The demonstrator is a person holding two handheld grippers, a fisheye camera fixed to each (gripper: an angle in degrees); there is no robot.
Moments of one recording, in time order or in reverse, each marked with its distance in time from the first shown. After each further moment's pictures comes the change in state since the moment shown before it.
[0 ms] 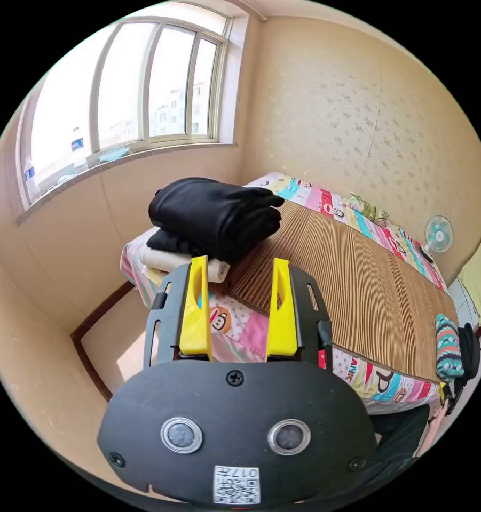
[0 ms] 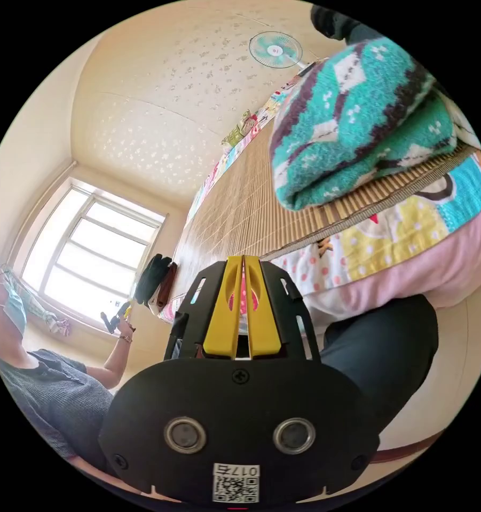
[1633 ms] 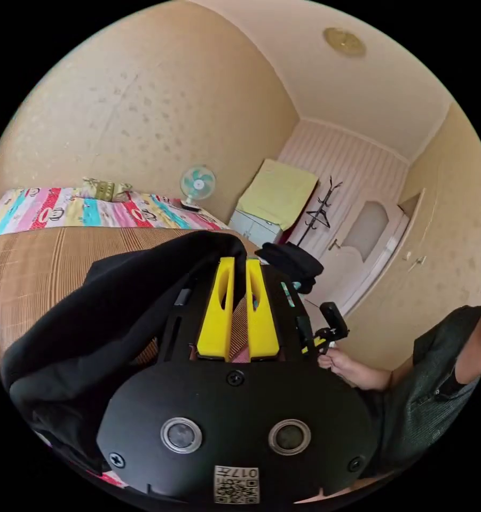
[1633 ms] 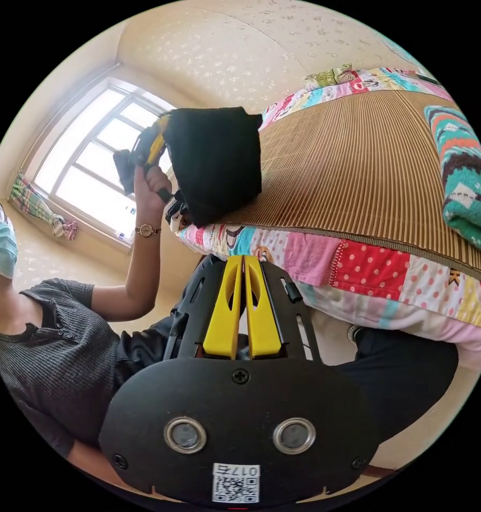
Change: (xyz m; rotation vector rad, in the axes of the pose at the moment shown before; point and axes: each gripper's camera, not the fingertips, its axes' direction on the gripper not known) left arm 0.491 0.125 0.001 -0.711 1.390 0.261; right arm -0.083 0.094 0.060 -0.446 -0.037 0.132
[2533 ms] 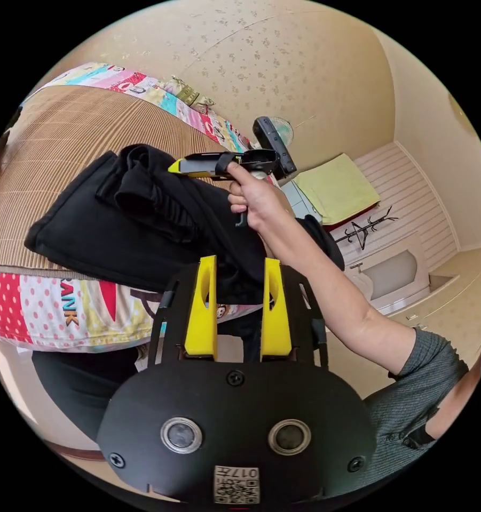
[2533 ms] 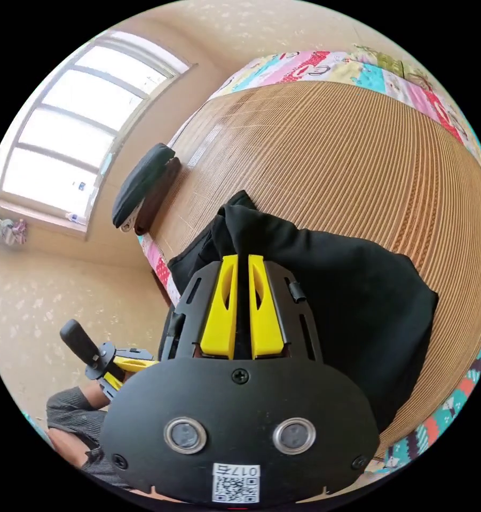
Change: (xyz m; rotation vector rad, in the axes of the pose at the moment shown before) left arm 0.017 0.178 0.005 0.008 -0.236 -0.548; right arm -0.042 -0.307 0.231 -0.338 -0.005 -0.006
